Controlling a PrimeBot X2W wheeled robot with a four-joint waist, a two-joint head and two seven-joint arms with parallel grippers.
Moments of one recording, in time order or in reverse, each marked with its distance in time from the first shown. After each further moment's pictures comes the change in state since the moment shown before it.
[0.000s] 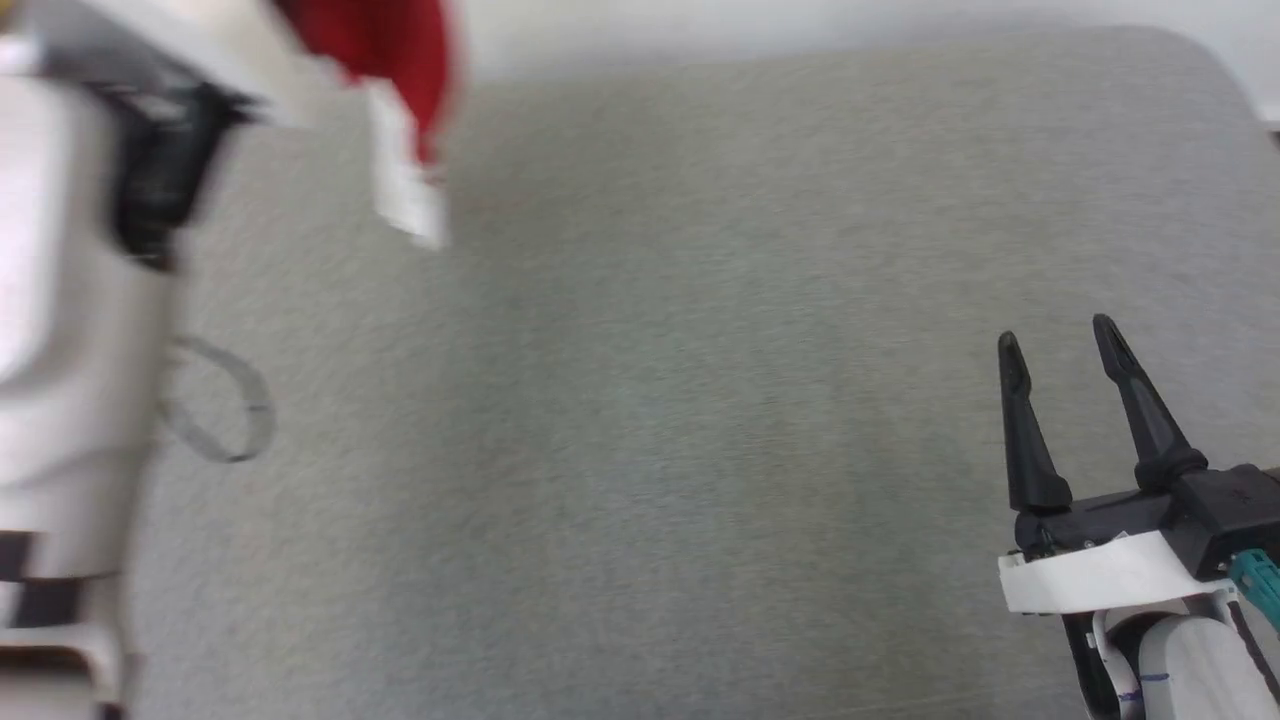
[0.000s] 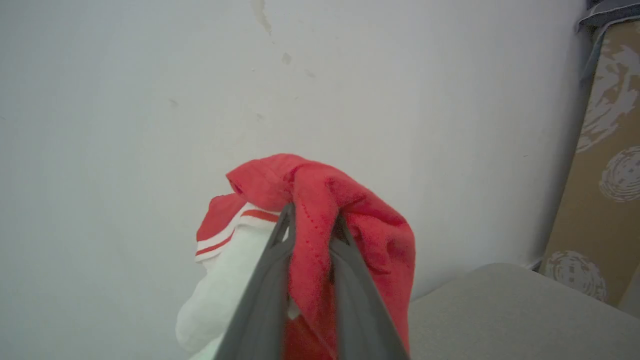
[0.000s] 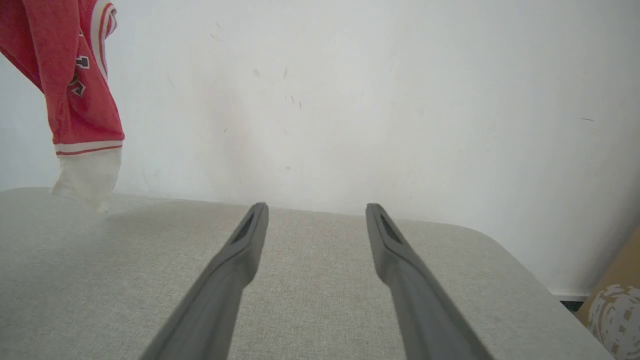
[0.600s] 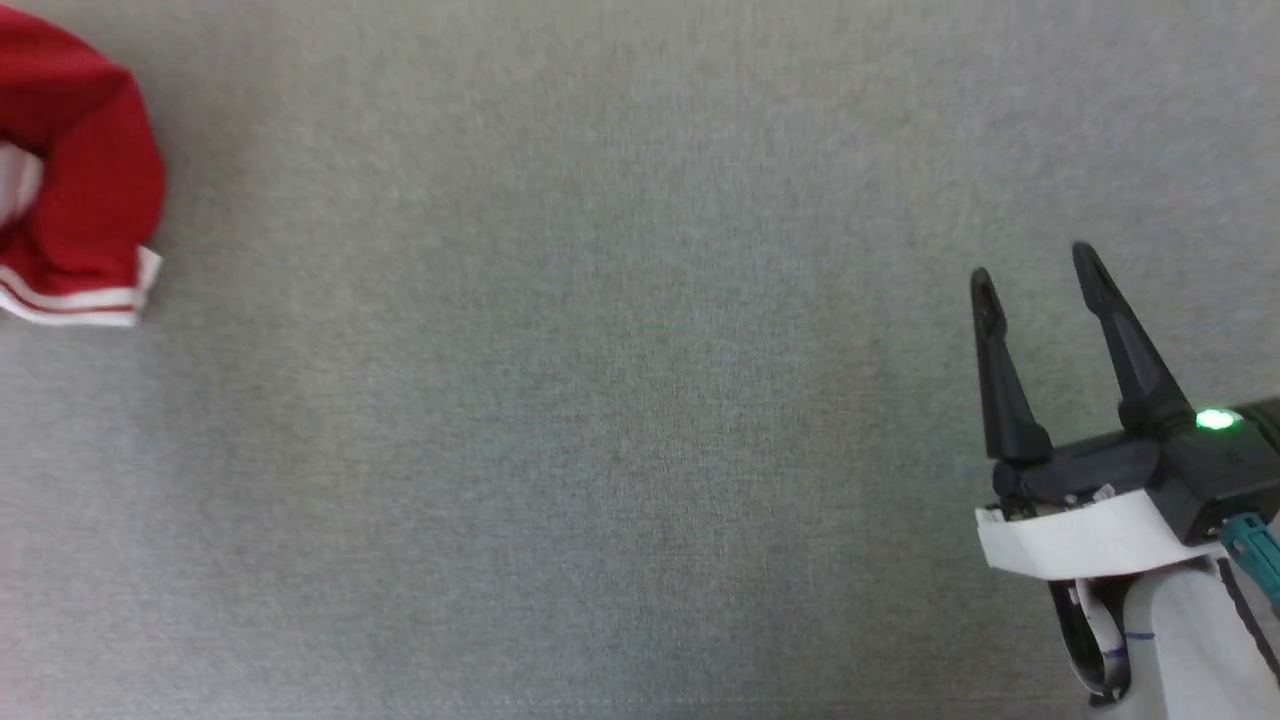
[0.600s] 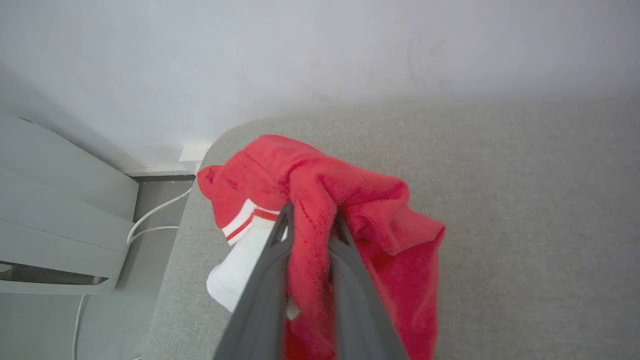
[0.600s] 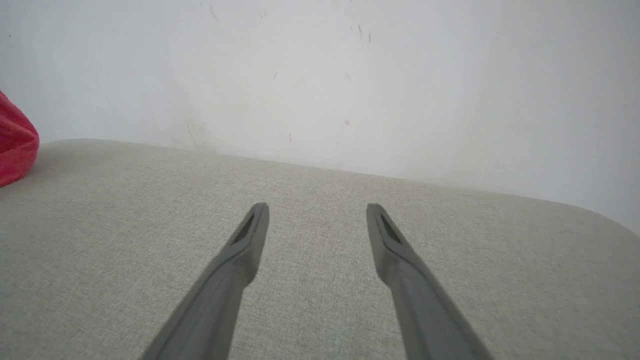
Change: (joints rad) left arm 0.060 0.299 0.110 0.329 -0.006 -0.017 0.268; right arm -0.084 0.000 0.060 -0.051 -0.018 0.000 0.000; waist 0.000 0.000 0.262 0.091
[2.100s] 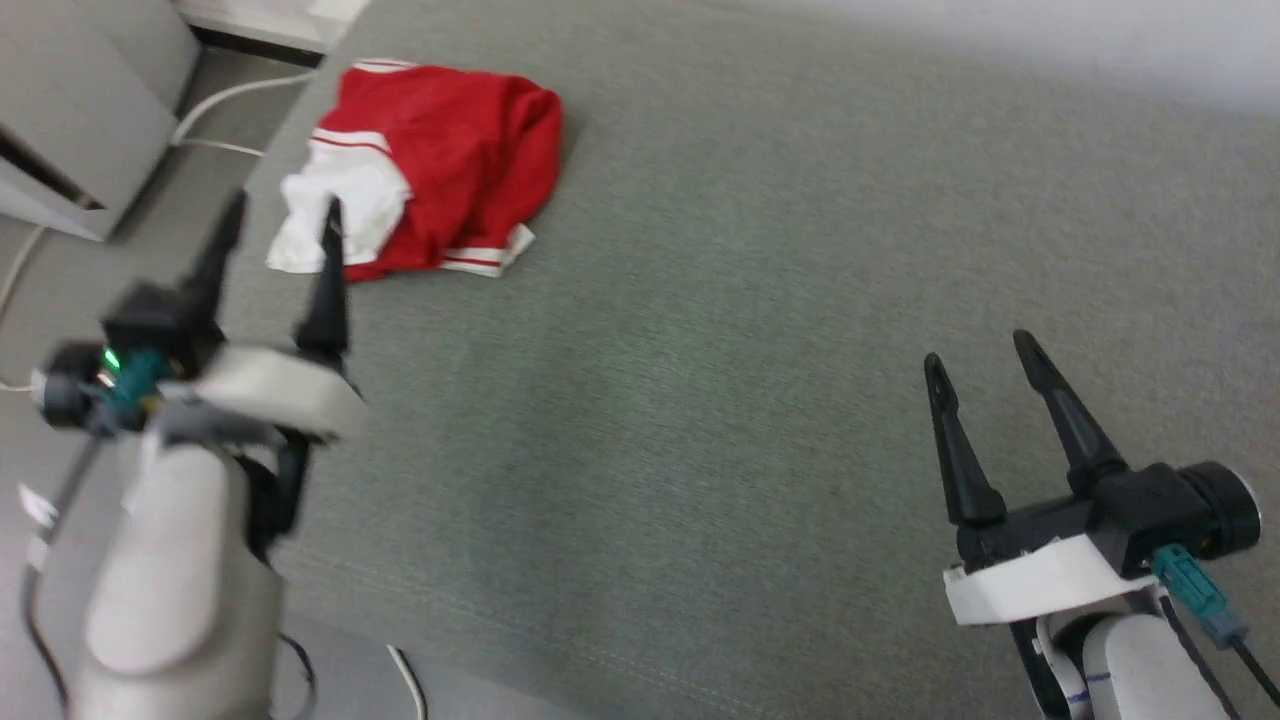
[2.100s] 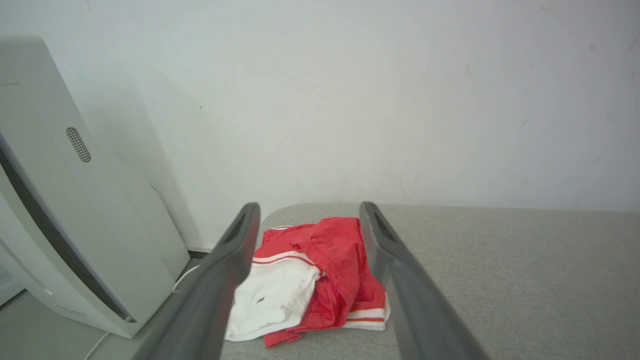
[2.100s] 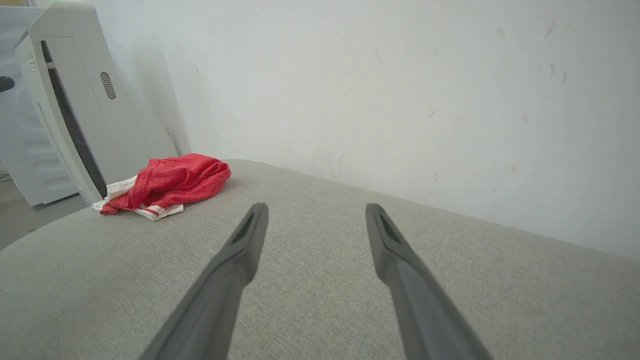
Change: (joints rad) left arm 0.543 -0.569 0.220 -0.403 0.420 0.061 -0.563; right arm 0.077 0.001 0.033 0.114 0.010 0.000 0.000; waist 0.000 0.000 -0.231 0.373
